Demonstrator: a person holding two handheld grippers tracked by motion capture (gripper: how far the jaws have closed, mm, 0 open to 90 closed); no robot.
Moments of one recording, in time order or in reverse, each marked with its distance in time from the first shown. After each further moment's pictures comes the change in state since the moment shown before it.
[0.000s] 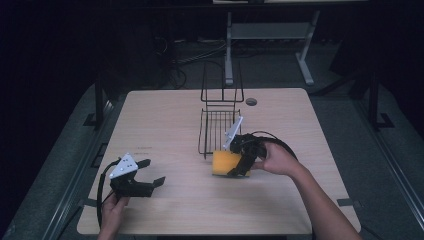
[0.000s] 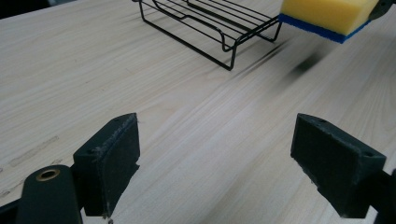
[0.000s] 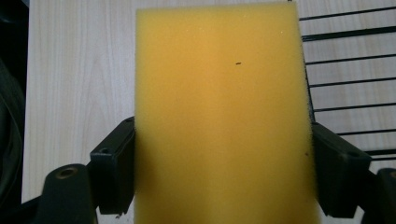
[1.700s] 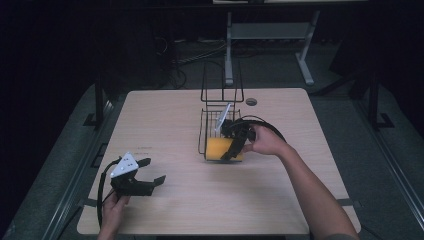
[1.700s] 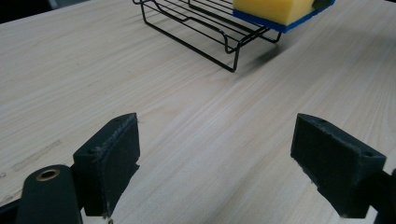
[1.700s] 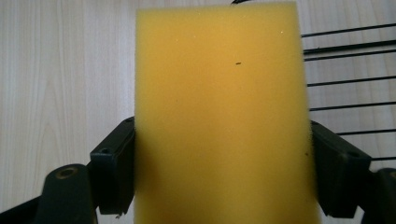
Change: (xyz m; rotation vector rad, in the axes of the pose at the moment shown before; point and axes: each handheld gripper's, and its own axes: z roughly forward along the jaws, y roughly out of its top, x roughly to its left) left arm 0.002 0.000 0.002 -0.009 0.006 0.010; right arm -0.052 0.027 0.009 0.031 0.033 0.008
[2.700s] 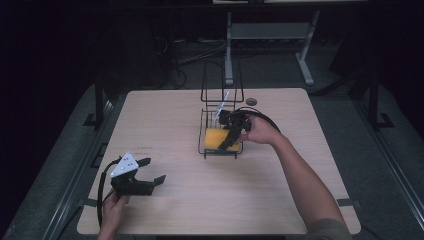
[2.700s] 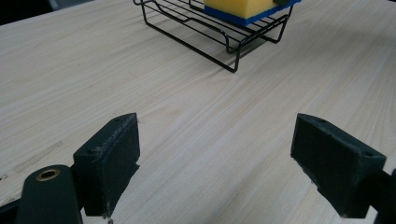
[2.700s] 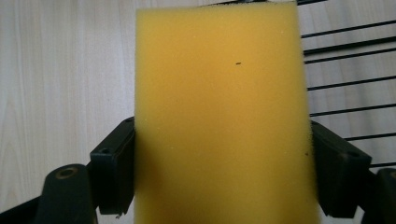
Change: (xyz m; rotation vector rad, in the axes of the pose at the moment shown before) left arm 0.001 0.000 0.001 -0.002 0.004 0.005; right arm -0.038 0.009 0.005 0.002 -0.002 0.055
